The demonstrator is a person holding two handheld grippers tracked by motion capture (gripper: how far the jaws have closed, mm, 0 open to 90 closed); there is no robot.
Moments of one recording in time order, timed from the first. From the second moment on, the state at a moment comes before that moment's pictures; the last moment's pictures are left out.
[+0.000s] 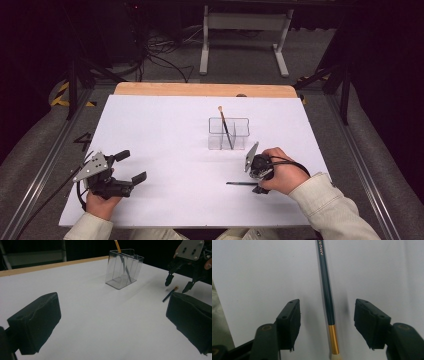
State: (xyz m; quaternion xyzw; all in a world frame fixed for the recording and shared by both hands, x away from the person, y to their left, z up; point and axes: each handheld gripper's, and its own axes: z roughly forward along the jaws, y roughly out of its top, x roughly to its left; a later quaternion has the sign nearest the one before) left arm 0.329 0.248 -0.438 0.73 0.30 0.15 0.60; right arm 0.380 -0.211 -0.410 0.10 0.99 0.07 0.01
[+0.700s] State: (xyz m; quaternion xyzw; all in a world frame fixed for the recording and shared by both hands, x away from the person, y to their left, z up) left arm 0.329 0.248 -0.438 0.73 0.30 0.15 0.60; right arm 0.380 -0.205 -0.416 0.06 1.00 0.02 0.00
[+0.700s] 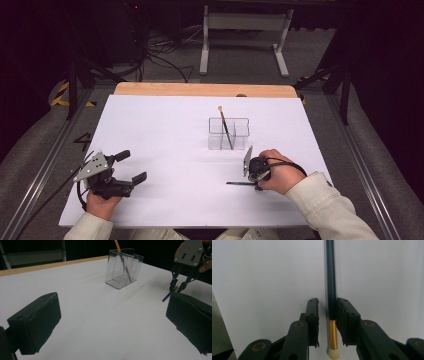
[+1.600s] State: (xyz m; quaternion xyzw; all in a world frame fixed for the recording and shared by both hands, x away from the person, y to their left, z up) left arm 0.329 0.232 -0.435 0.76 0.27 0.14 0.58; right arm 0.378 -0.201 -0.408 0.03 1.00 0.00 0.02
